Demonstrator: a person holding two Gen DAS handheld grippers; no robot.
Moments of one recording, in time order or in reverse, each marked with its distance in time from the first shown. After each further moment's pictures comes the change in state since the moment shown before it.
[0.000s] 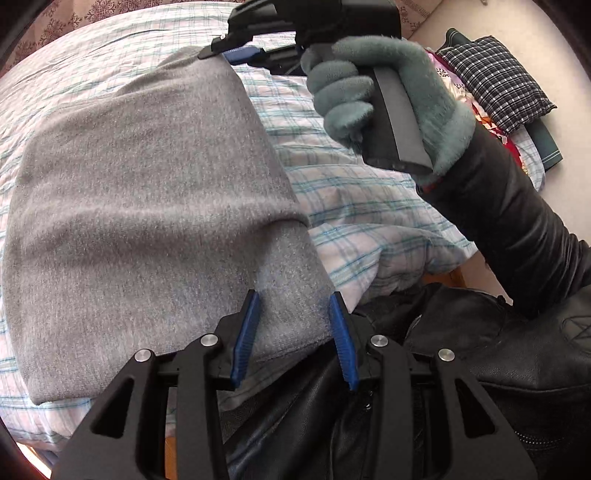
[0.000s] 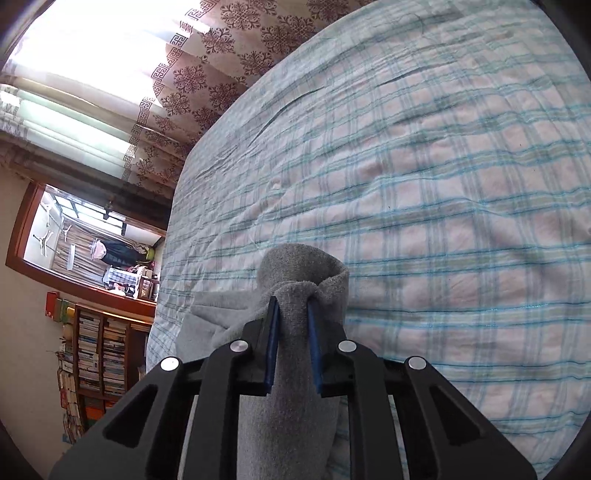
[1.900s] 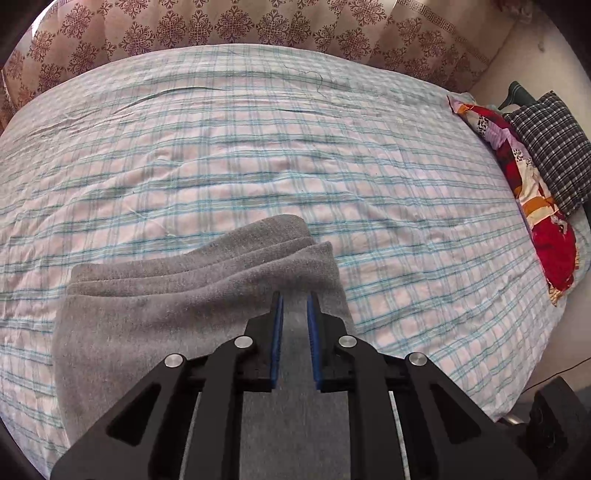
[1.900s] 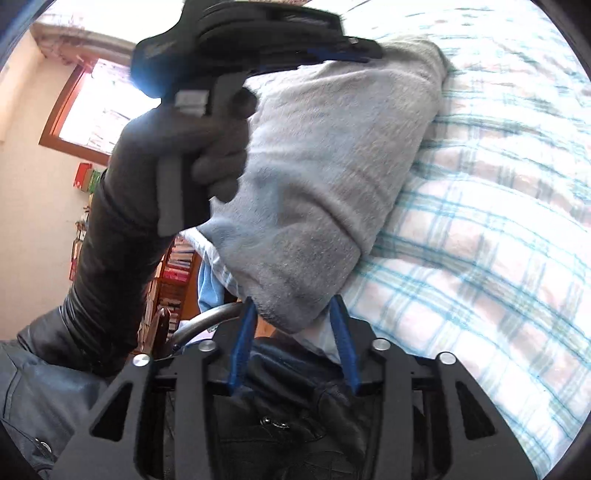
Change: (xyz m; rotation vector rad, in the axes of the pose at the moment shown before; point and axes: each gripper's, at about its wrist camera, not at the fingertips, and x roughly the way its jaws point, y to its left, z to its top) left arm 0.022 0.067 0.172 -0.090 -0.153 0.167; right arm -0.093 0.003 -0.195 -0.212 0.381 0.150
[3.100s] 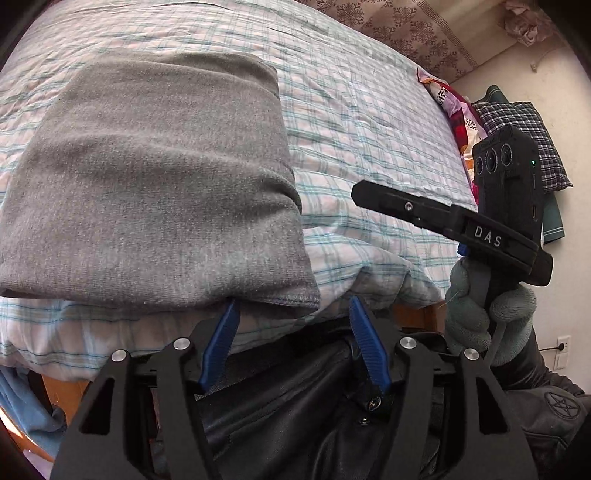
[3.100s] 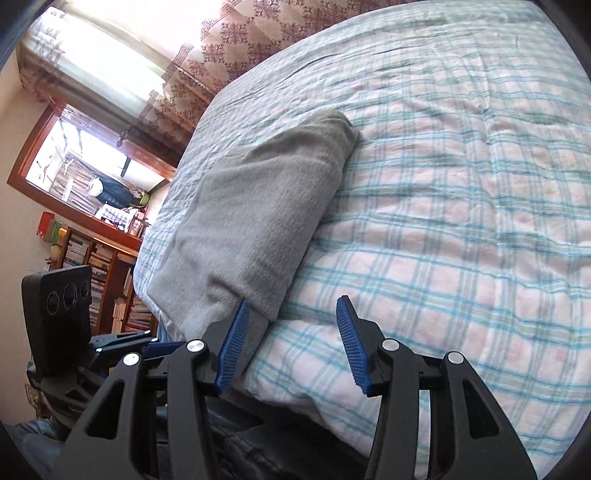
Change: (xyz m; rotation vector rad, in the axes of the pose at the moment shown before) left arm -0.061 -0.039 -0.177 -0.188 0.154 -0.176; right arm -0.057 -0.030 0.015 0.066 -0.260 -0.208
